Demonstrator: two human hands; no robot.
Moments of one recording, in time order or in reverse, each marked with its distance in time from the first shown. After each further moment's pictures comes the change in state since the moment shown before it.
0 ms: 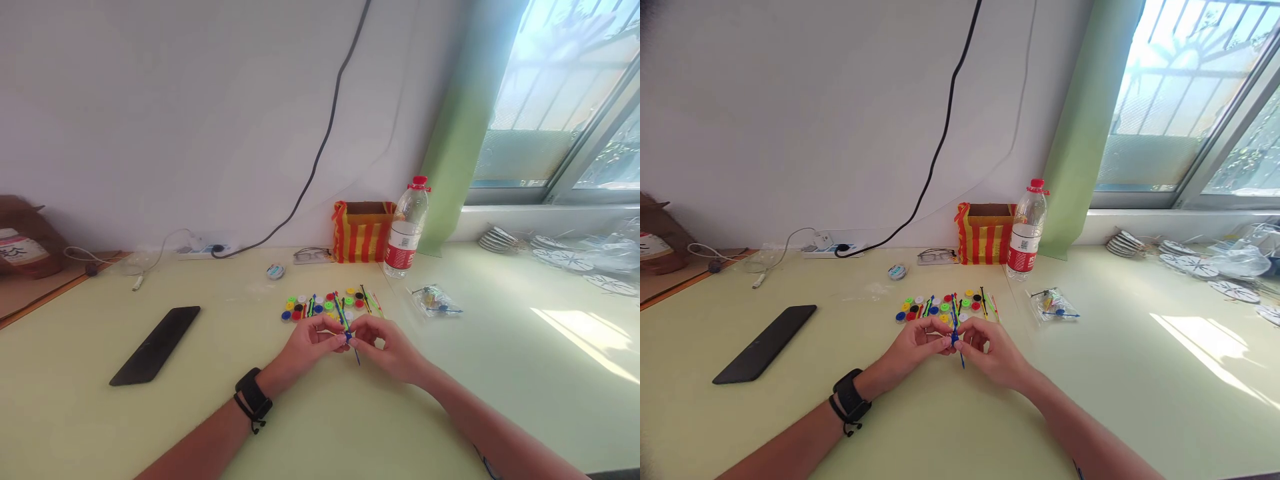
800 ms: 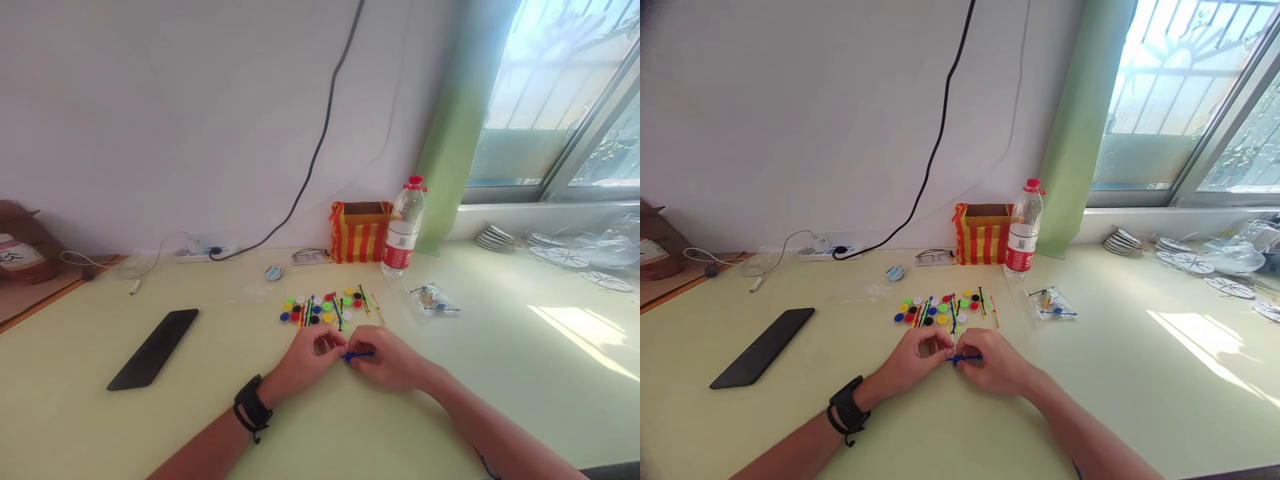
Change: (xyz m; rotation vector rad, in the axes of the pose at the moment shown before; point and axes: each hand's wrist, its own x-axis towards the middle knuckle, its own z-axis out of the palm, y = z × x) left_hand -0.005 -0.001 0.004 0.615 0.012 0.126; right_hand -0.005 -0.004 -0.004 -0.417 -0.150 -0.073
